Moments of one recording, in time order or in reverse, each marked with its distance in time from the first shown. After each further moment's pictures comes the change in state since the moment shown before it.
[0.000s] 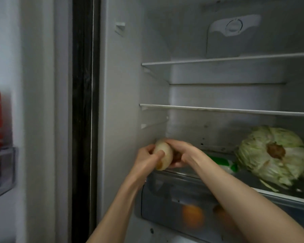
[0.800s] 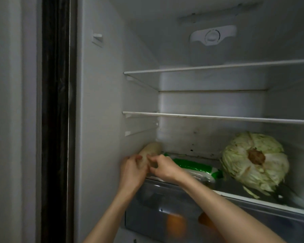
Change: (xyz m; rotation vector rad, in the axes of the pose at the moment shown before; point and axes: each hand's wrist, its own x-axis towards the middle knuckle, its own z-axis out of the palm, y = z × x) left_hand 0.024 -0.041 0.026 0.426 0.255 0.128; right_hand -0.005 0.032 -0.020 -1.094 0.021 -0.710
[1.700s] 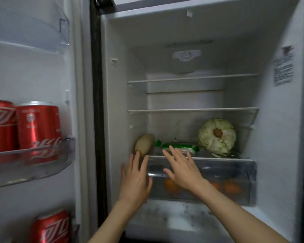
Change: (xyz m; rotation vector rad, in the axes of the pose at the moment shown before) left_hand -0.131 0.003 -0.105 0.520 -0.189 0.519; right_hand -0.167 -0.064 0.008 -0.548 0.219 0.154
